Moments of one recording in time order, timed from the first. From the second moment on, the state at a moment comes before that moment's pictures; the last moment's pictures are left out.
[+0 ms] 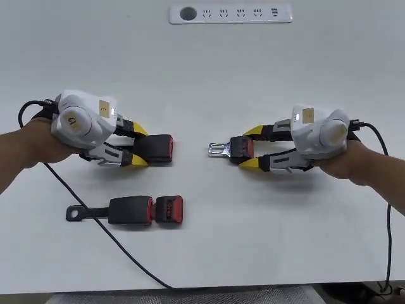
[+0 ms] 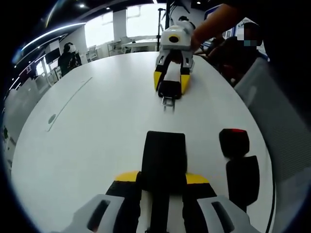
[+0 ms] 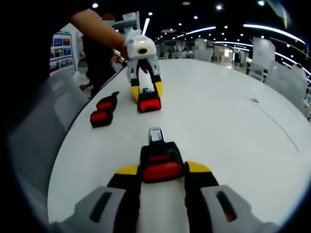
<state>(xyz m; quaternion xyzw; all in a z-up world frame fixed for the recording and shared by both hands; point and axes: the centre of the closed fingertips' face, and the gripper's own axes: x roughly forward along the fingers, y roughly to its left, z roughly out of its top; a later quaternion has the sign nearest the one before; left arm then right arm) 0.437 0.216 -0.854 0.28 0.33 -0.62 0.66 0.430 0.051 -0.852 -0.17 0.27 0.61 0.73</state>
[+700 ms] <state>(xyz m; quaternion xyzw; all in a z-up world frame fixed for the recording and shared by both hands) 0.437 0.215 -0.853 0.29 0.33 -0.62 0.65 0.447 0.114 -0.849 -0.17 0.27 0.62 0.71</state>
